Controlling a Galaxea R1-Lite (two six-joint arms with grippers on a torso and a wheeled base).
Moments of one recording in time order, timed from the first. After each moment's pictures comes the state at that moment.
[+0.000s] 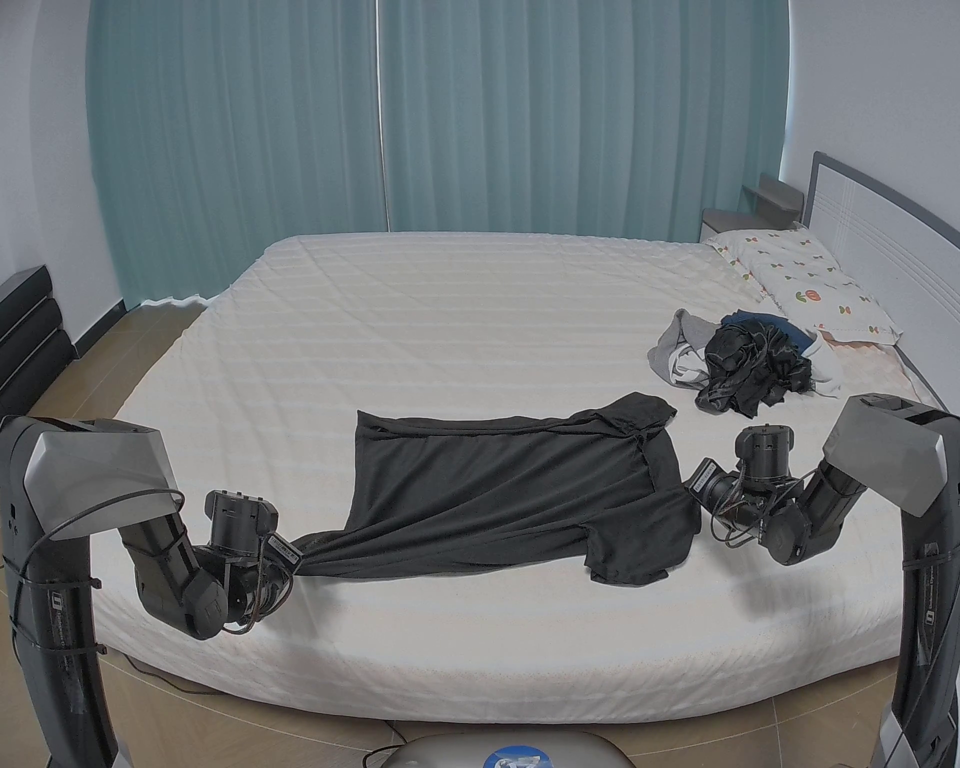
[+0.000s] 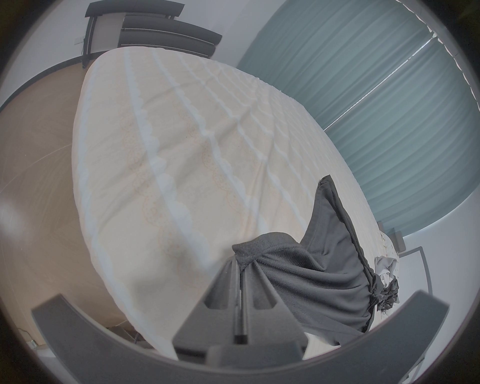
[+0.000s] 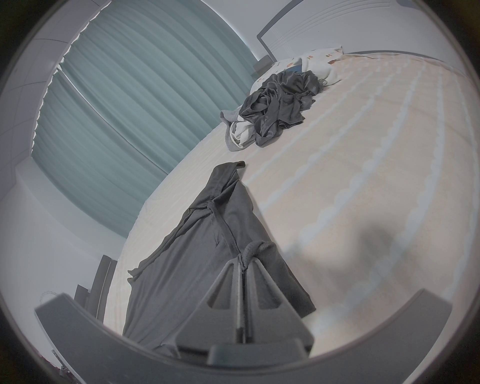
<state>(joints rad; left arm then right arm) -0.17 2.29 -0.61 -0.92 0.20 -1.08 0.14 2.42 -0.99 -0.95 -0.03 0.77</state>
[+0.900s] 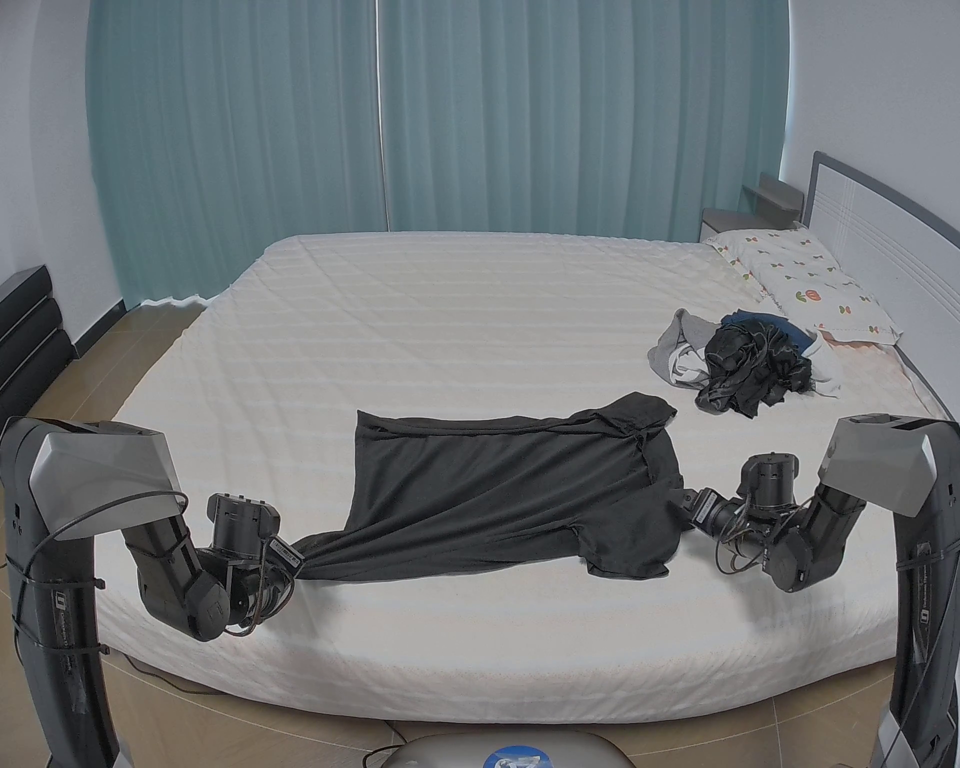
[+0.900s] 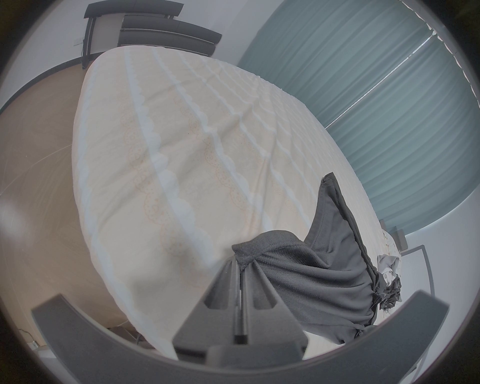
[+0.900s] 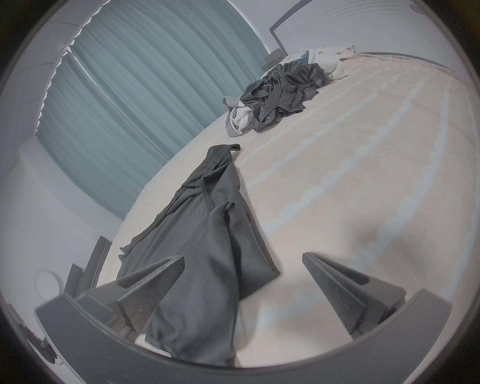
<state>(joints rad) -0.17 2.31 -0.61 -0.92 0.20 -1.07 0.12 2.47 -0.88 -1.08 0.03 0.67</state>
